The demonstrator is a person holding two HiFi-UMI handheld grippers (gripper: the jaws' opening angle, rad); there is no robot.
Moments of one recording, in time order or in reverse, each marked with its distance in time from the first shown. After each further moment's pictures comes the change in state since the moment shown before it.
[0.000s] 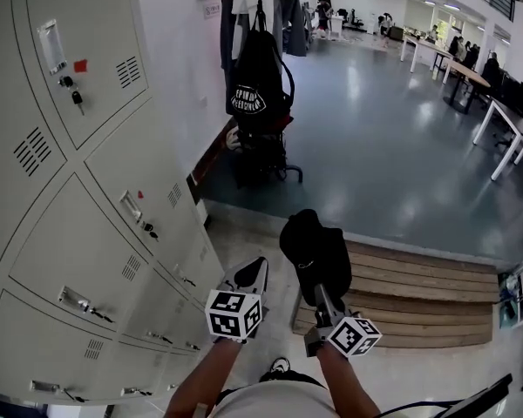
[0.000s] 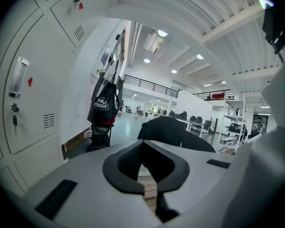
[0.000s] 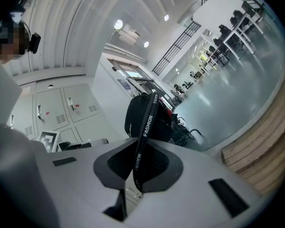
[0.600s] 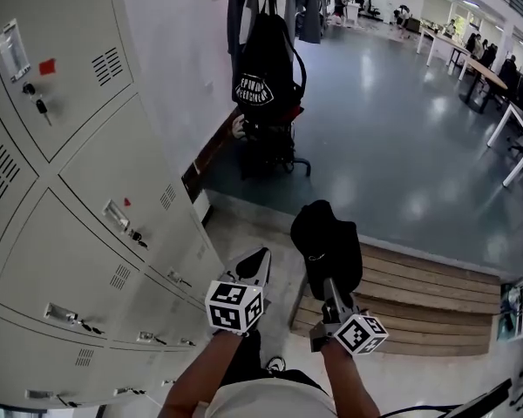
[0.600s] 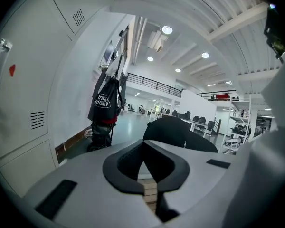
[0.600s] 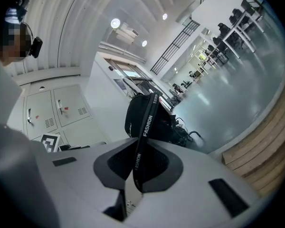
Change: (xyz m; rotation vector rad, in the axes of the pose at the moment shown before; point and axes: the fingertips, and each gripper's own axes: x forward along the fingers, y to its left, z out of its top) left arm 0.080 0.035 0.014 -0.026 0.016 0.024; right arm 0.065 -0.051 0.037 0.012 0.003 -0.014
